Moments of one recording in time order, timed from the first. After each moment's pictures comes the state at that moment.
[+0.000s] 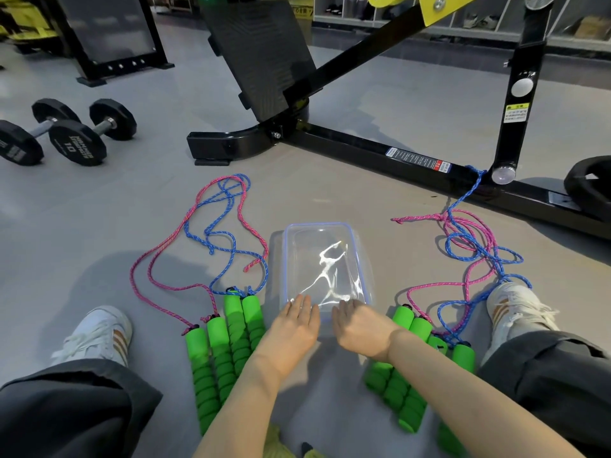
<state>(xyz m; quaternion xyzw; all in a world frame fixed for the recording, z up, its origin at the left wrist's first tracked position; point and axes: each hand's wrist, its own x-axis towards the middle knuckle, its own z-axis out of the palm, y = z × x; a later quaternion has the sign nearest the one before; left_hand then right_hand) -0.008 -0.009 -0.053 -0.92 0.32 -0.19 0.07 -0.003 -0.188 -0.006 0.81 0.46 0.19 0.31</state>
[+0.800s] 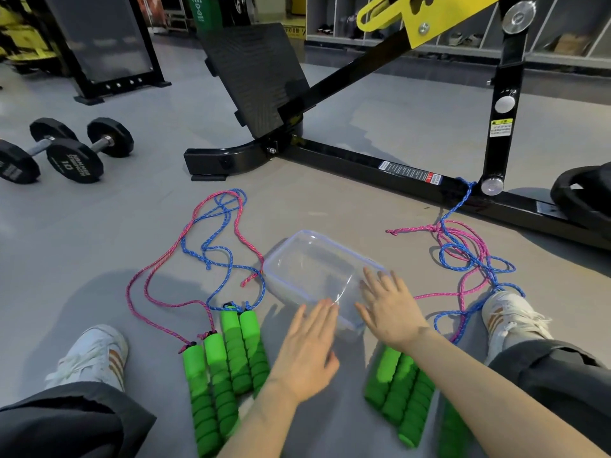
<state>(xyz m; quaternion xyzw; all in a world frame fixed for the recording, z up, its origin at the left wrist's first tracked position) -0.032 -0.030 -0.025 -0.96 0.28 -0.08 -0.06 0.012 -0.221 0.006 0.97 0.17 0.07 0.13</state>
